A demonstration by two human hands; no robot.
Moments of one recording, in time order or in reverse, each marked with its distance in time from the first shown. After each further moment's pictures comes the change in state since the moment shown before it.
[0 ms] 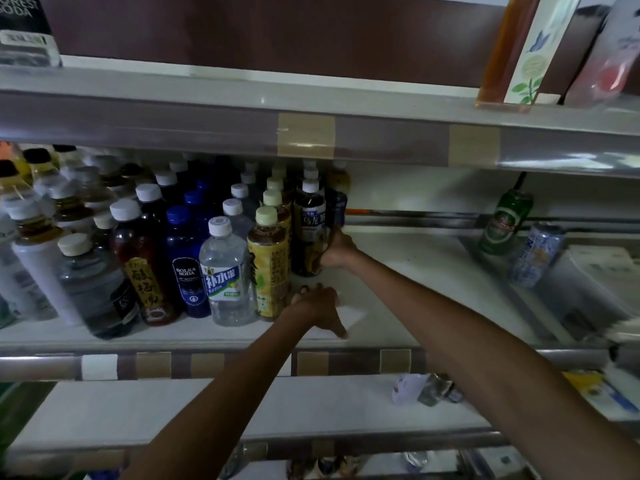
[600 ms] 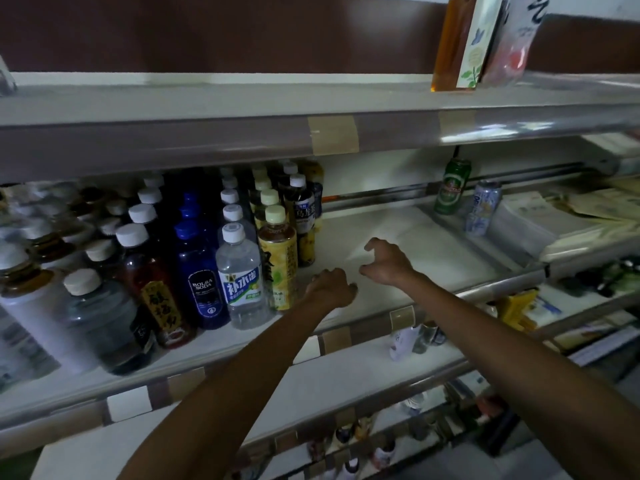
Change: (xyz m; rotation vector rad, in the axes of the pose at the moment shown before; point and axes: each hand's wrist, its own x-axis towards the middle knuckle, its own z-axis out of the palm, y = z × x) left_hand -0.007 -0.008 -0.001 -0.065 0.018 0.129; right_hand -0.108 0.046 -0.010 -0.173 0.277 0.201
